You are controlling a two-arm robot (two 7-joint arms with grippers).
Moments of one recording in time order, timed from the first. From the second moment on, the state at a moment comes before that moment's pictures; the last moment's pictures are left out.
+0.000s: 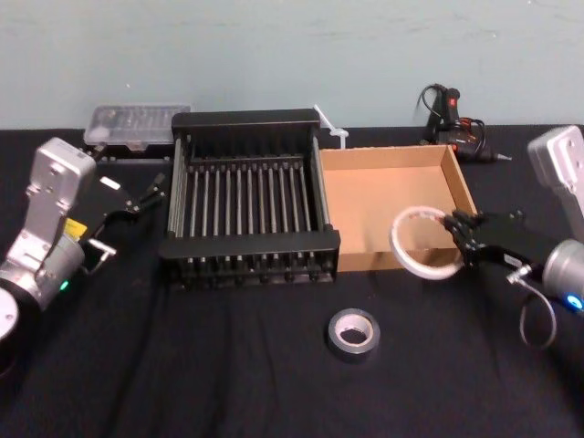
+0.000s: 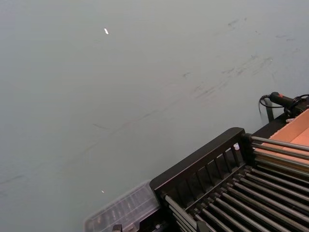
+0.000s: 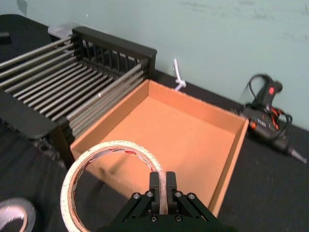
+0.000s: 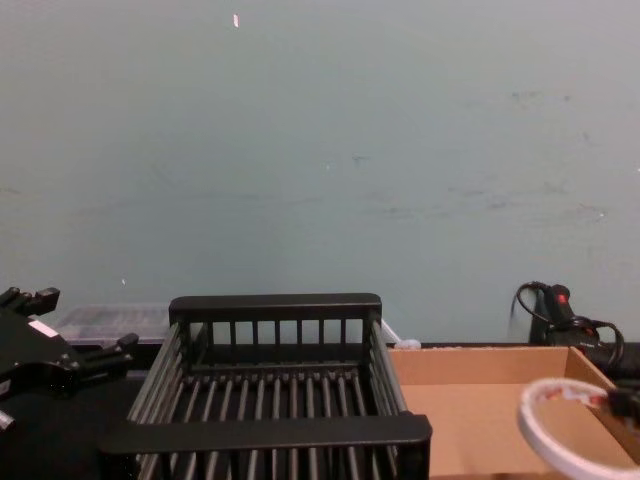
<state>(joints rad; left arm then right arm) -0.20 0.60 0.45 -1.41 -0.25 -0.12 0.03 0.09 0.58 -0.27 -1.65 0.37 0.35 0.34</state>
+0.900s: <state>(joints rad) -0.20 0.60 0.45 -1.41 -0.25 -0.12 0.03 0.35 0.42 -0.42 -1.48 0.24 0.31 0.39</state>
